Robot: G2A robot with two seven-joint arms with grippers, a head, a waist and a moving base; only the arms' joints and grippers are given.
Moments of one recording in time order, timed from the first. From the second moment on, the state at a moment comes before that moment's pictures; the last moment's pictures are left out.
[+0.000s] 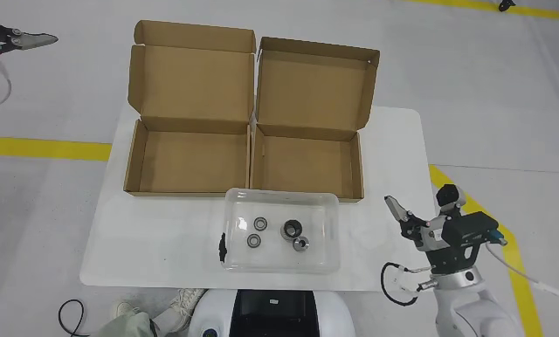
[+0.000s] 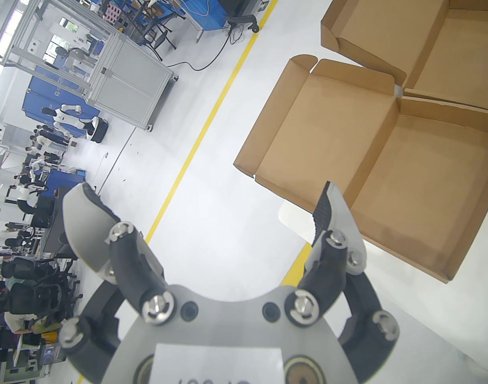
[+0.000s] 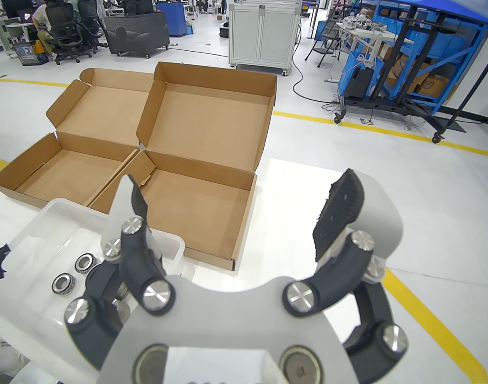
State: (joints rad) left arm 0.40 -0.15 -1.00 -1.50 0.90 -0.88 -0.13; right arm -2.07 -1.33 1.66 -2.30 -1.28 -0.23 0.00
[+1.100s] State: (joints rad) left arm 0.40 -0.15 -1.00 -1.50 0.90 -0.88 -0.13; right arm -1.73 -1.31 1.40 -2.04 -1.27 -0.55 0.36
